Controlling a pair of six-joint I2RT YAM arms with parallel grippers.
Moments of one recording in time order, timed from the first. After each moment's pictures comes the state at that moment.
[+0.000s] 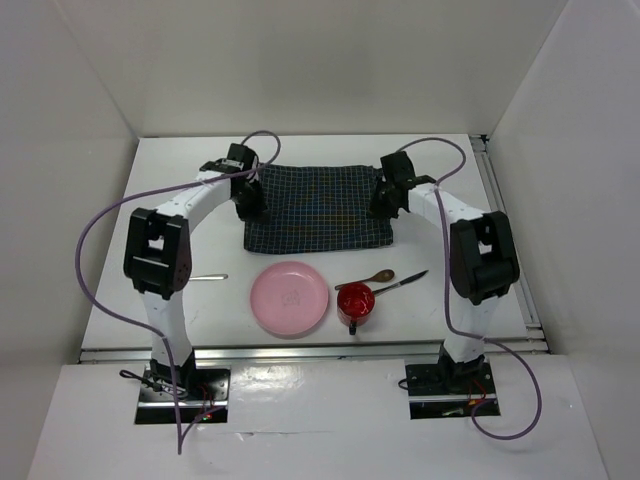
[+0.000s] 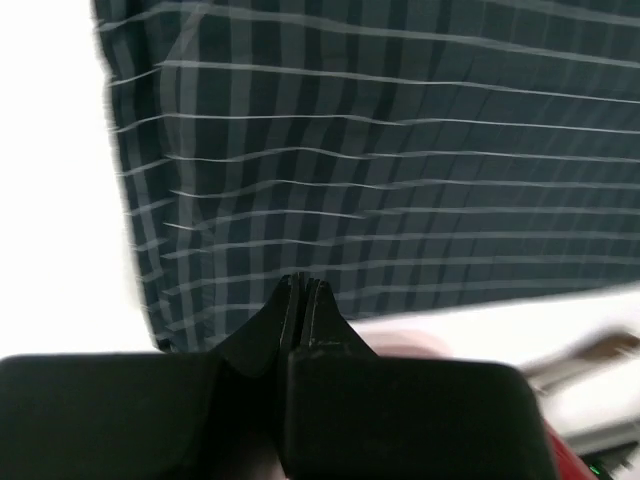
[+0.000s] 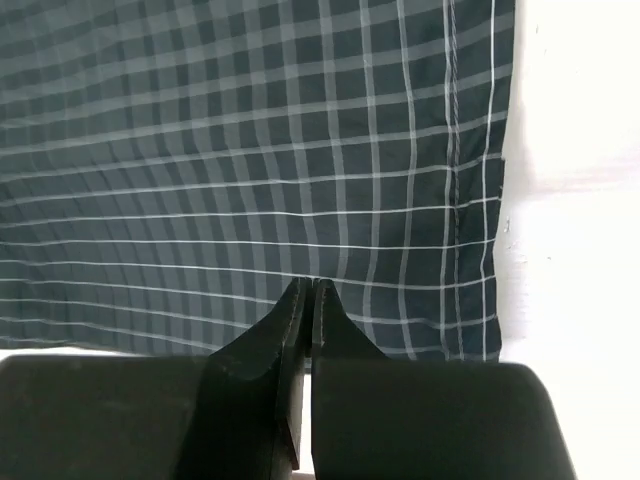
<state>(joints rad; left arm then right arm) -0.23 1.95 1.58 -0.71 0.16 -0.50 0.27 1.85 1.35 -0.41 -0.04 0.54</state>
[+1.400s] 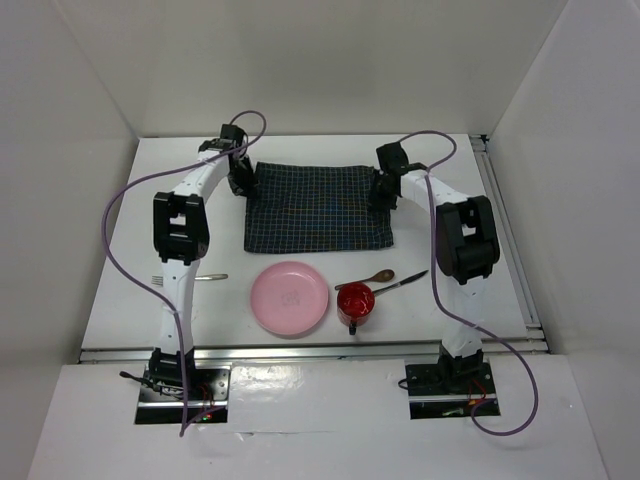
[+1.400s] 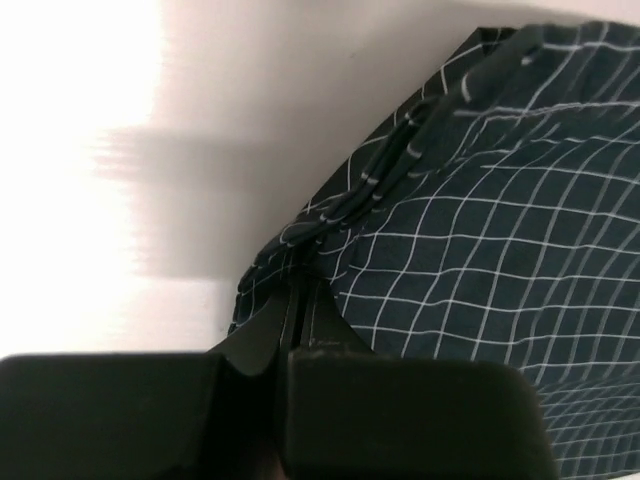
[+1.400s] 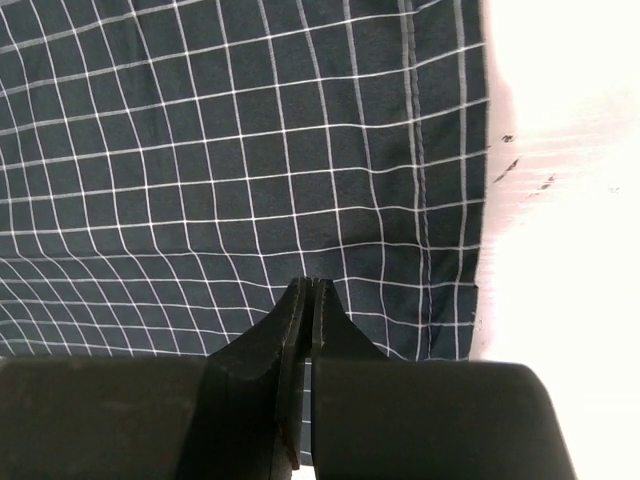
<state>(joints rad) -0.11 2.47 2.19 -0.85 0.12 -0.46 0.25 2.08 1.58 -0.50 -0.01 0.49</state>
